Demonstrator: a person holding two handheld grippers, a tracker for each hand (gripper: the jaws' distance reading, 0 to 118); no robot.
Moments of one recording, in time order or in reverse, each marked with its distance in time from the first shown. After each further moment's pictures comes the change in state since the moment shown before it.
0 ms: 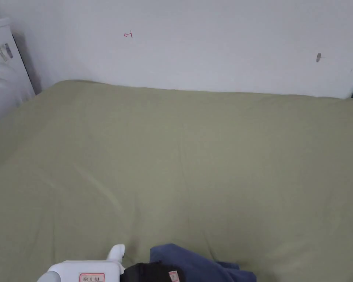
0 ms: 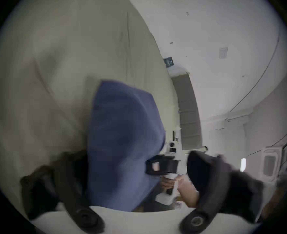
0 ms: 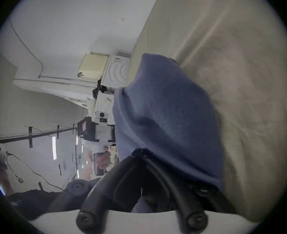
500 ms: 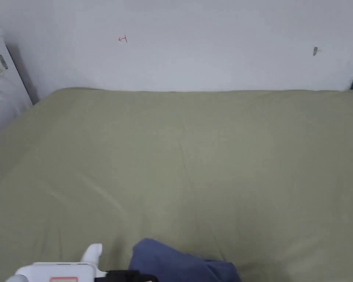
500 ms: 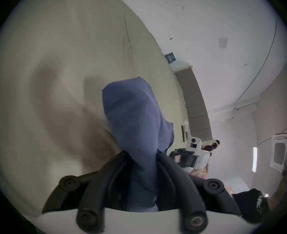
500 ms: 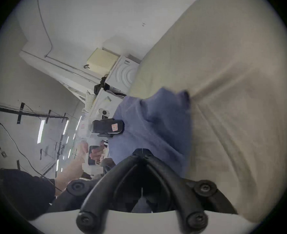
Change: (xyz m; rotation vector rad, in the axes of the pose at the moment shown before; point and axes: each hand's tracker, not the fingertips) left arm 0.002 0.031 0.086 0.029 0.157 -0.179; right arm -0.053 -0.010 -0.004 0.091 -0.056 0.242
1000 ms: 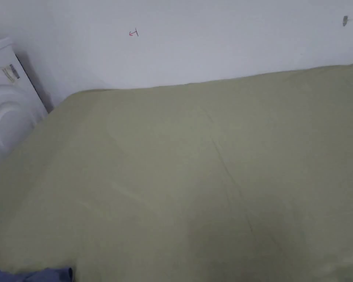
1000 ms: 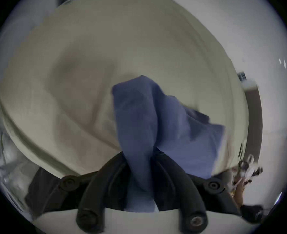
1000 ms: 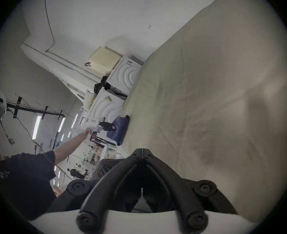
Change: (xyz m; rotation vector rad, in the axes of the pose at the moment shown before) left arm -0.172 0.083 0.289 -0.019 0.655 0.264; right arm -0.049 -0.005 -0.011 0.009 -0.051 0.046
